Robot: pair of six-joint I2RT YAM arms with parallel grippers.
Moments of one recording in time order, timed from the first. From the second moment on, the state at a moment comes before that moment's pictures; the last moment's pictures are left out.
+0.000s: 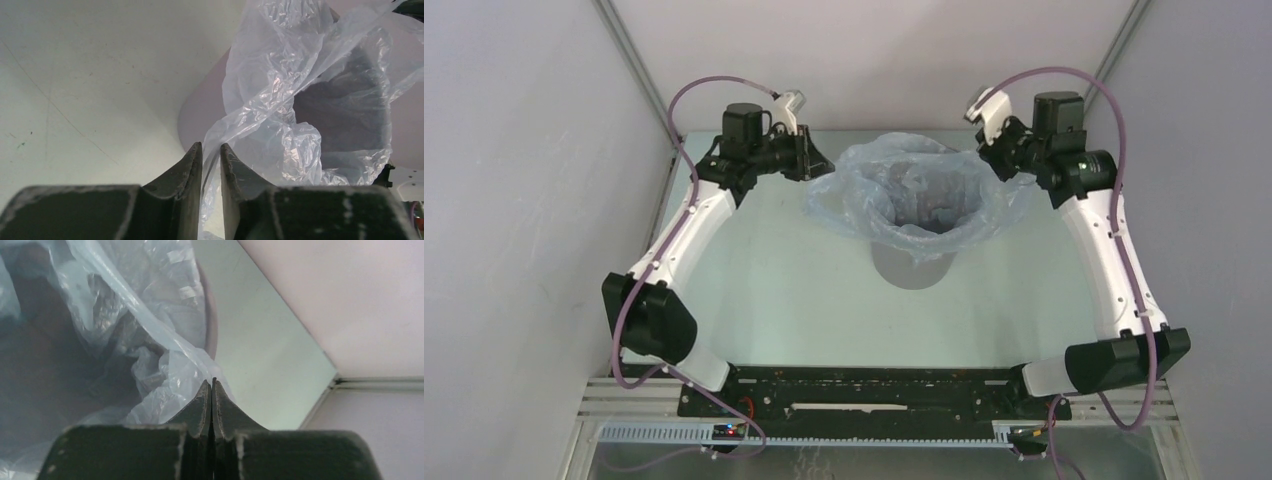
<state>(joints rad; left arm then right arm) -0.28 1.56 1.51 -0.41 0.60 -0.22 0.18 1.39 1.66 -0.82 -0.30 -0.67</state>
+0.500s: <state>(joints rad) -0.28 1.62 1.46 -0.21 0.64 -0.46 0.08 1.53 1.69 -0.67 -0.40 -0.22</state>
